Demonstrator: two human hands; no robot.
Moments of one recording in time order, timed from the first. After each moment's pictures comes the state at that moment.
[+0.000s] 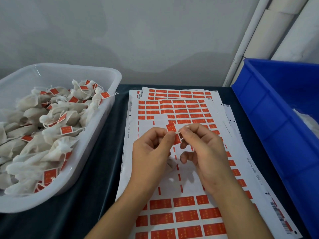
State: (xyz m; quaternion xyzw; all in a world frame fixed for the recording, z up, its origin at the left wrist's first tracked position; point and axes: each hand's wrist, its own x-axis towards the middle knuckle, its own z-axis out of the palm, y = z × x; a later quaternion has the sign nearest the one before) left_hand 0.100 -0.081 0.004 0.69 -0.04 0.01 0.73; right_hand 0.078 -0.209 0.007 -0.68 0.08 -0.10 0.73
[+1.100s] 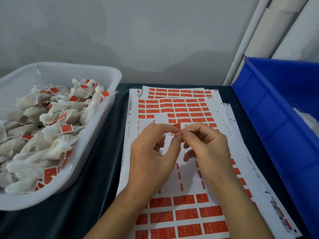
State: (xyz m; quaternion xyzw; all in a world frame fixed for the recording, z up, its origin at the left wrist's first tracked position) left_hand 0.098 -0.074 0.002 0.79 -0.19 0.20 0.55; right_hand 0.076 -0.213 0.004 -0.75 0.07 -0.16 0.64
